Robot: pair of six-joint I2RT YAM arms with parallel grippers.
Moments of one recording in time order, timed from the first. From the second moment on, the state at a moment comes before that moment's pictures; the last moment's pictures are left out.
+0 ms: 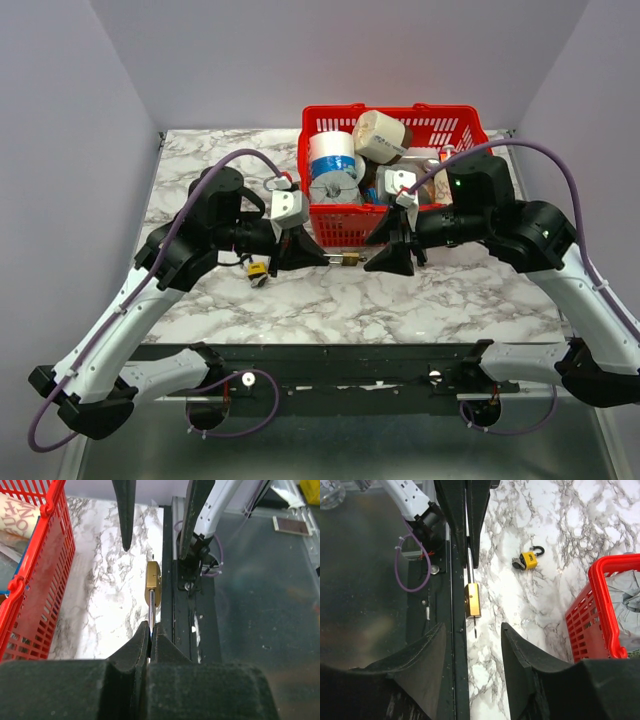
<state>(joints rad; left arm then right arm) -0.68 1.03 1.35 -0.65 0.89 0.13 0.81 1.19 1.66 -0.97 -0.65 -0.31</state>
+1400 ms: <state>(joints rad) -0.44 1.02 1.22 -0.17 0.63 -0.49 0.81 1.12 1.48 -0.57 -0.27 -0.16</state>
